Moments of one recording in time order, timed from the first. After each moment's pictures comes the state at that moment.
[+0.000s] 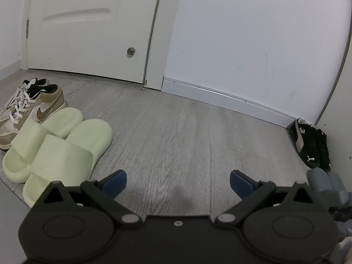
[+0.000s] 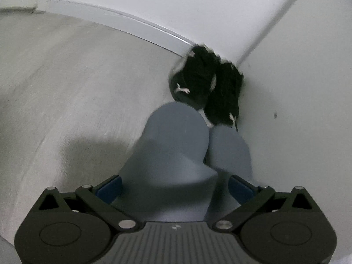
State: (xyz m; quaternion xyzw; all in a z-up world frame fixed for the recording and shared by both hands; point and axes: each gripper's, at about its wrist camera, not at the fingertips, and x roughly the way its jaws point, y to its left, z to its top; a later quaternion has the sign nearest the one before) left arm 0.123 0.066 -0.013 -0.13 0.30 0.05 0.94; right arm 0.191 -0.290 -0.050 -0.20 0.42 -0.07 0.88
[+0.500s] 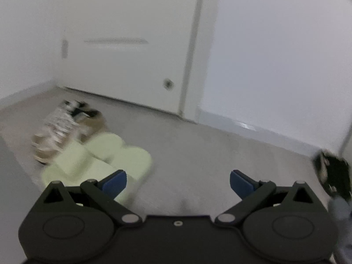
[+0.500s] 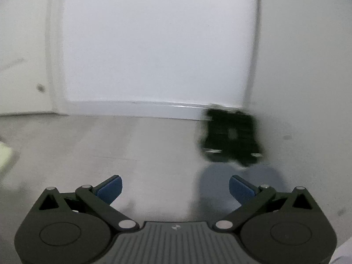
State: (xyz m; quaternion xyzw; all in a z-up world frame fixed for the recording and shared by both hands) left arm 0.086 0.084 0.024 -0.13 0.22 0.17 0.95; right arm 0.119 -0.240 -0.002 -0.02 0.25 0.05 0.97
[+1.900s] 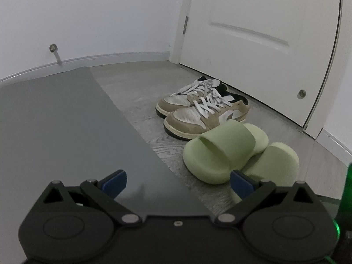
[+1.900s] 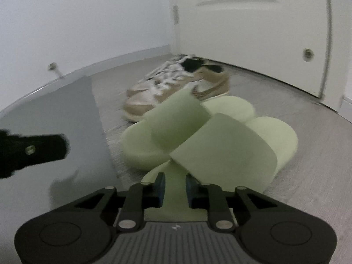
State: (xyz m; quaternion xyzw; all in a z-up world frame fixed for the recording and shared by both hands) left arm 0.003 0.244 -0.062 -0.21 0.25 0.39 0.86; right arm 0.160 0.149 -0.110 -0.13 0.30 0.45 0.83
